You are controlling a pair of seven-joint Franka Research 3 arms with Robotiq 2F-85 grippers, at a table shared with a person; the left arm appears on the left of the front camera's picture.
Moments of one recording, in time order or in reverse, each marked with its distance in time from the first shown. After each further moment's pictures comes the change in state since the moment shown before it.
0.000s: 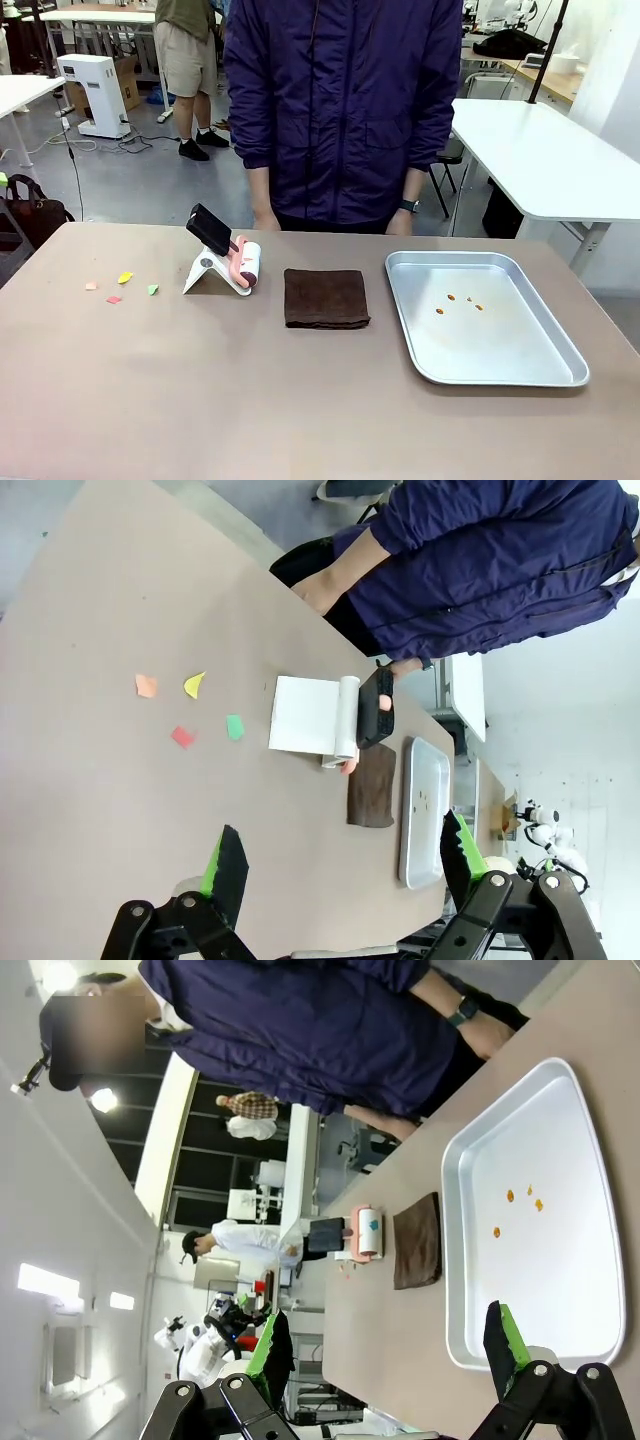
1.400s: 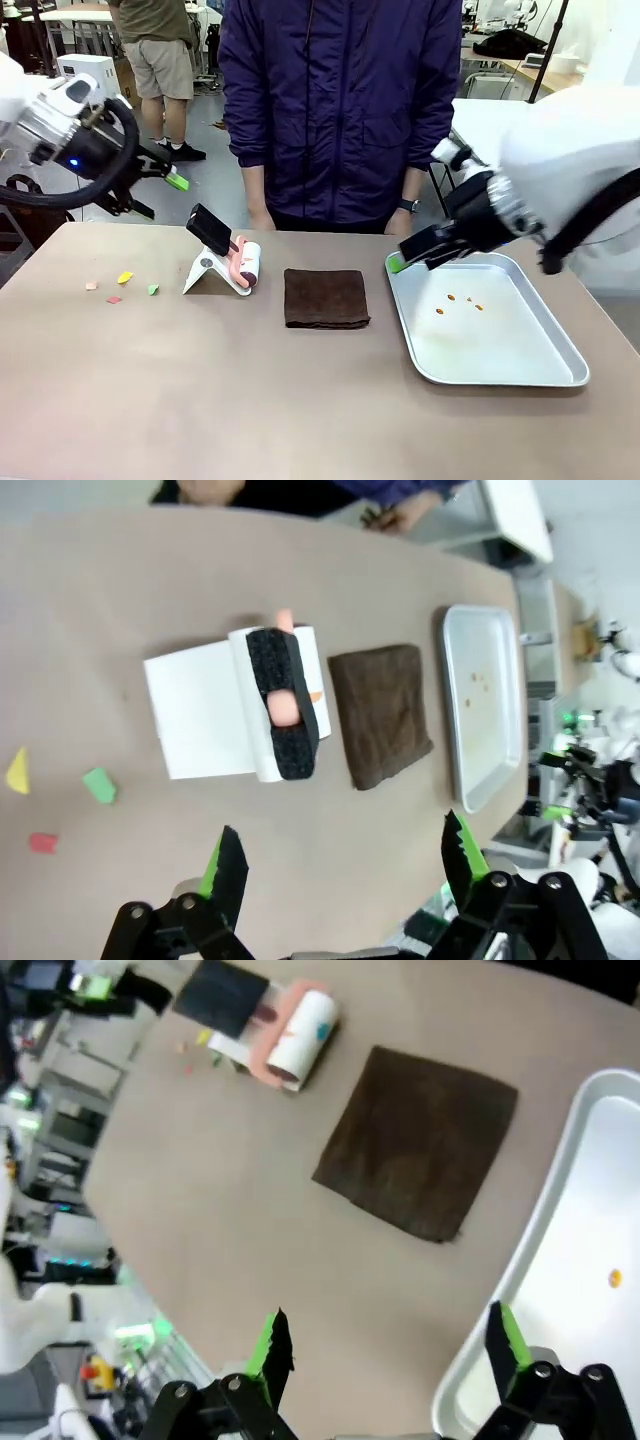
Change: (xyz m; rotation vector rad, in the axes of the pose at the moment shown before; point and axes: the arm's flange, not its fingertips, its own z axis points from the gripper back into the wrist) left arm 0.016 -0.116 -0.236 0.144 0.474 -0.314; right arm -0.155 0.123 -0.352 -0.410 0.503 0.750
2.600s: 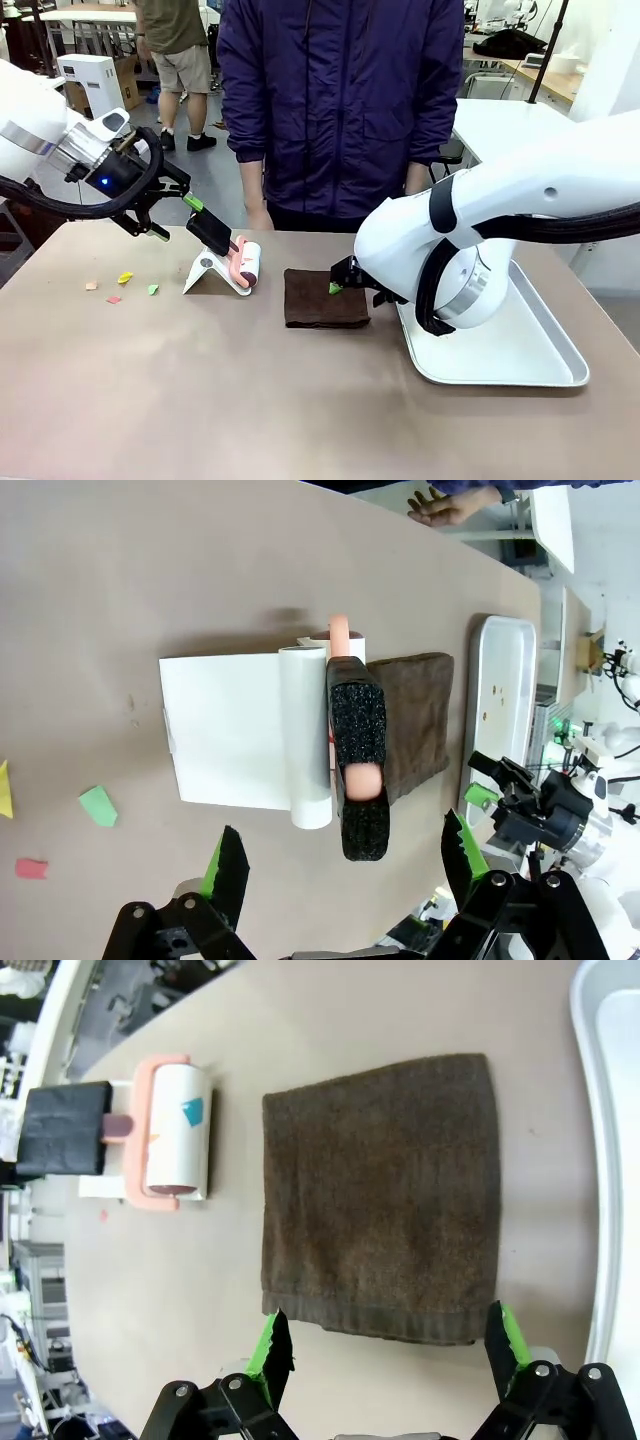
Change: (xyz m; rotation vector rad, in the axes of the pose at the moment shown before) left arm 0.031 0.033 -0.041 0.000 0.080 0.134; right arm 0.002 0.006 -0.127 -0.123 -0.067 -0.429
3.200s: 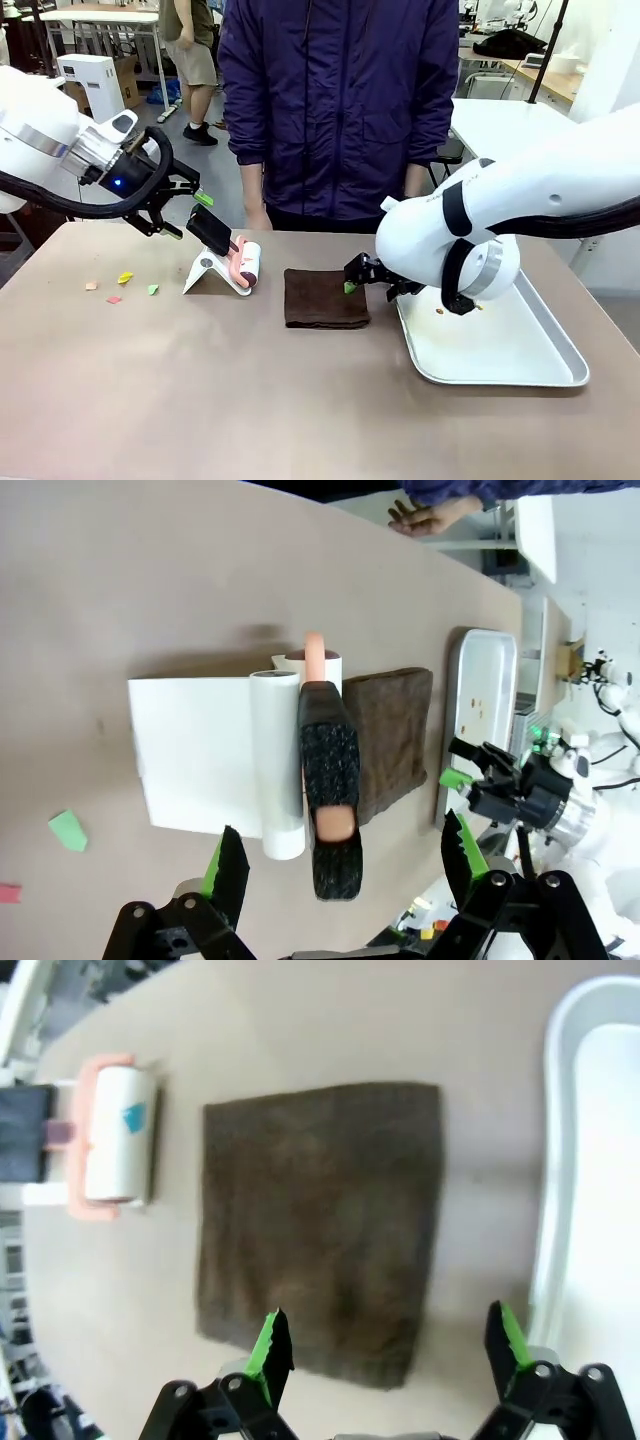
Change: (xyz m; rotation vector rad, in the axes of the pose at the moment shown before) left arm 0.009 -0.004 -0.018 -0.057 -0.007 0.033; right arm 0.047 -0.031 -0.020 -0.085 0.104 0.075
